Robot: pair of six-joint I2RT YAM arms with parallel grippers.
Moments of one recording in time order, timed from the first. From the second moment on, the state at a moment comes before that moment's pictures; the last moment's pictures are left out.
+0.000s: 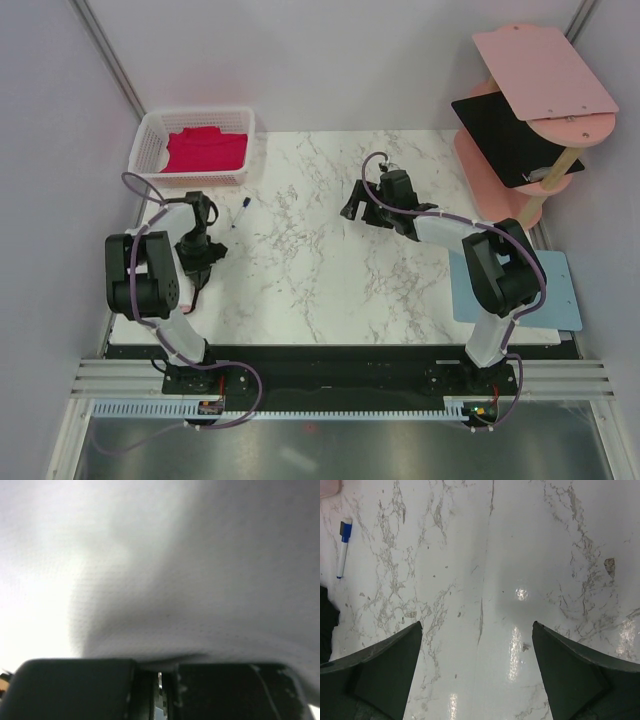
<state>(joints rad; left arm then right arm) 0.05 1.74 1.08 -0.99 -0.30 -0.44 0.43 1.82 1.10 0.08 -0.13 0.61</state>
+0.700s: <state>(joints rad) -0.10 1.32 1.33 -0.89 -0.06 -0.33 0.40 1.79 1.10 0.03 -0.09 0.53</state>
